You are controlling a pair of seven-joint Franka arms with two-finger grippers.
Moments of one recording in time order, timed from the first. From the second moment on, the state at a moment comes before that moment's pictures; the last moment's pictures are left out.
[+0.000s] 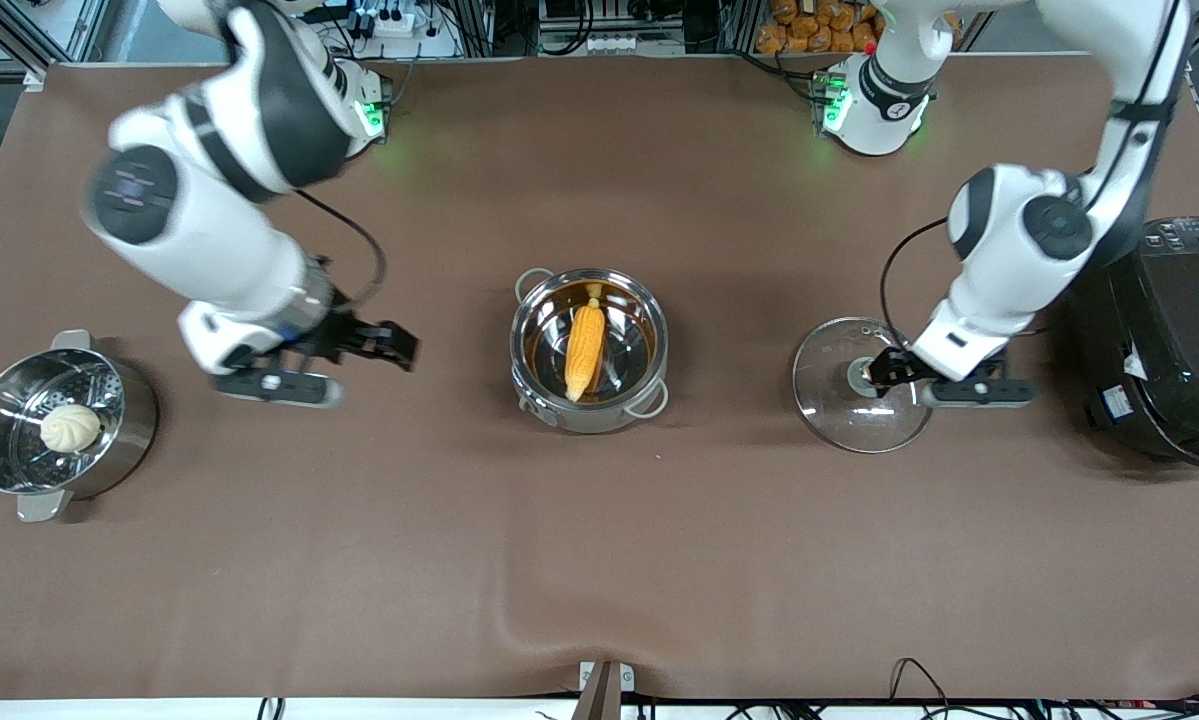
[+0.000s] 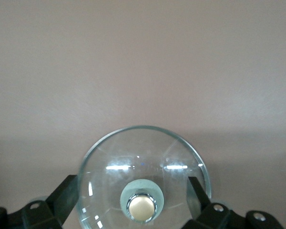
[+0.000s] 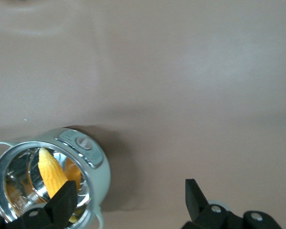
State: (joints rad) left arm 0.02 0.12 -0.19 -2.12 0.08 2.45 -0.21; right arm 0.25 0.24 0.08 -1.53 0.09 1.81 0.45
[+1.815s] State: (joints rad) left arm 0.05 0.03 -0.14 -1.47 -0.04 1.44 -0.15; right arm -0.10 -0.04 0.06 -1.57 0.02 1.50 -0.01
